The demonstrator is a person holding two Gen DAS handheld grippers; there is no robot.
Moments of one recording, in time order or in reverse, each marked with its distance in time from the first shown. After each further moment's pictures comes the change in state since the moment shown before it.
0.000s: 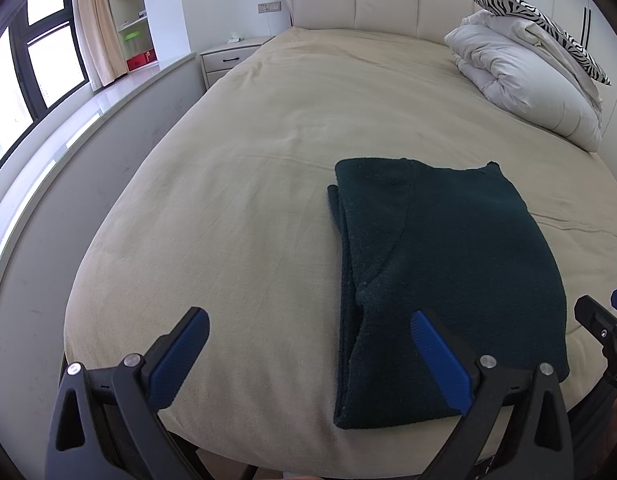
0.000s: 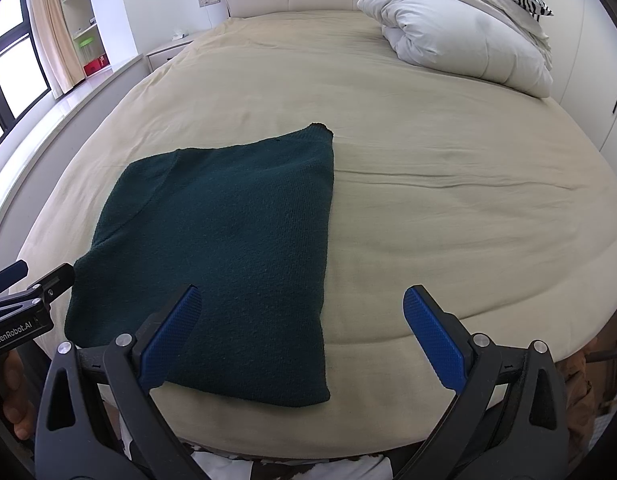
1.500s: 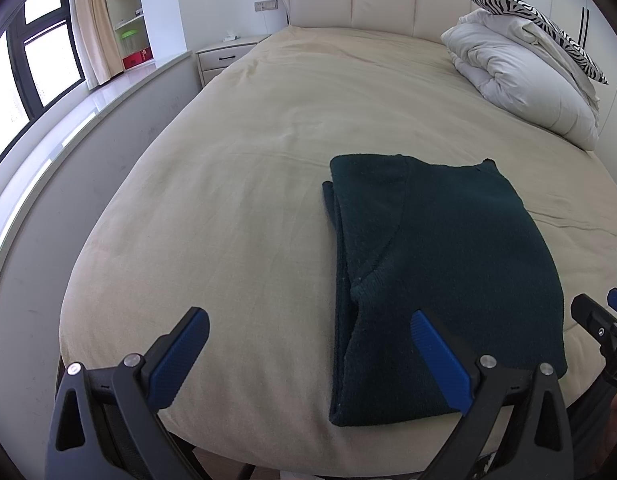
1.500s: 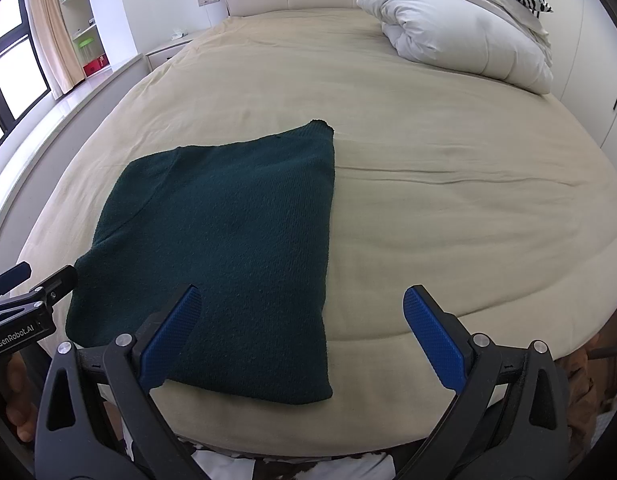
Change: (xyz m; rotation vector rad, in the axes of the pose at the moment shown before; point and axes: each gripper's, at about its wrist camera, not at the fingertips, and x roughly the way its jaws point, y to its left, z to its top) left arm -0.001 -0.003 -0.002 -0.002 0.003 -0.004; right arm 0.000 0.002 -0.002 0.004 0.002 0.002
